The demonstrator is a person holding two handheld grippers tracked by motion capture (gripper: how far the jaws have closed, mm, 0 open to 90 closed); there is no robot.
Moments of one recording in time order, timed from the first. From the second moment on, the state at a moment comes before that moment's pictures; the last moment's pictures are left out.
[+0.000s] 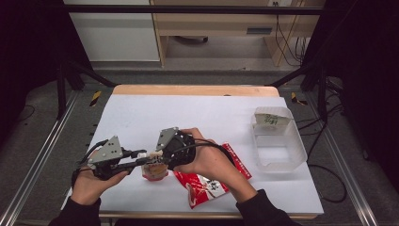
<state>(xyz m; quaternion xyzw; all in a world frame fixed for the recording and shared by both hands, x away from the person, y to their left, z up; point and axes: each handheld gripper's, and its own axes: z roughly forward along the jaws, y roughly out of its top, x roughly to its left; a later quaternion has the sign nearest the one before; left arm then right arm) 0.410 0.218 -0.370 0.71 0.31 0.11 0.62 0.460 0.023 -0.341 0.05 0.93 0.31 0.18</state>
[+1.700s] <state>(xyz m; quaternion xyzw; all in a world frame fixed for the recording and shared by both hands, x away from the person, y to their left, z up) 0.439 0.265 -0.390 0.81 0.28 0.17 0.48 0.495 -0.010 -0.298 0.05 0.95 0.24 0.20</state>
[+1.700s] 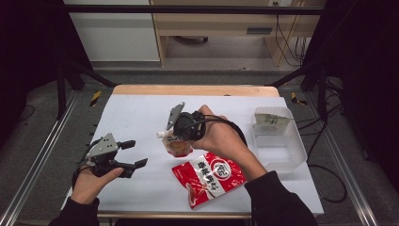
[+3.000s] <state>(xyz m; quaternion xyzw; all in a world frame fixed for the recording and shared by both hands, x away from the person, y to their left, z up) 0.450 0.274 -0.437 0.81 0.34 0.23 0.42 0.461 -0.128 -0.270 0.12 0.91 0.29 0.27</state>
